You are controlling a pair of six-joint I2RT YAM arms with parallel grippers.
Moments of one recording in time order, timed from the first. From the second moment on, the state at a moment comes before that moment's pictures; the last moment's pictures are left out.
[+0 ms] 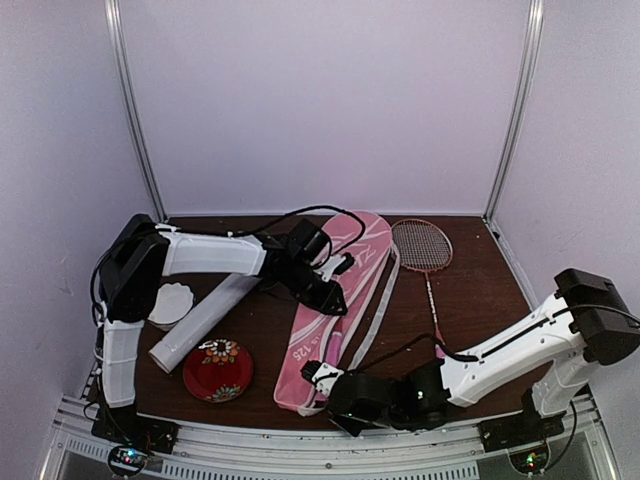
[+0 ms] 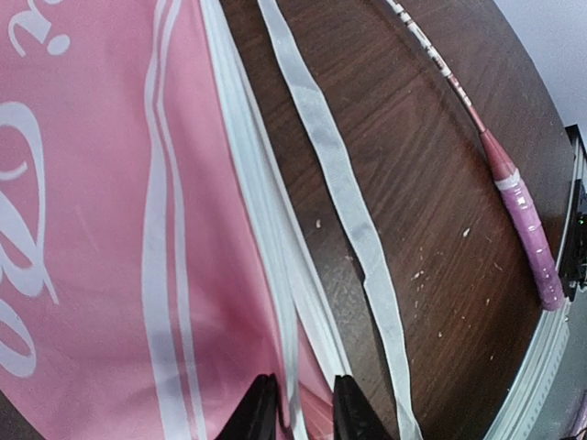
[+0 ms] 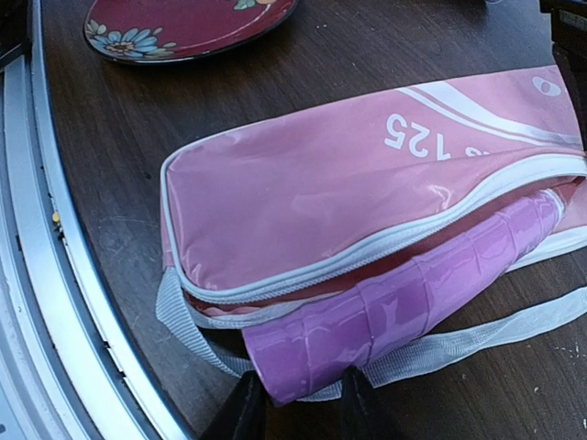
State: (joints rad) left arm -0.85 2.12 1.57 -0.41 0.38 -0.24; right arm 1.50 1.70 0.86 -0.05 0.43 0.35
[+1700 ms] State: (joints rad) left arm -1.13 1.71 0.98 -0.33 0.29 -0.56; right arm 1.49 1.71 0.76 0.06 0.44 0.37
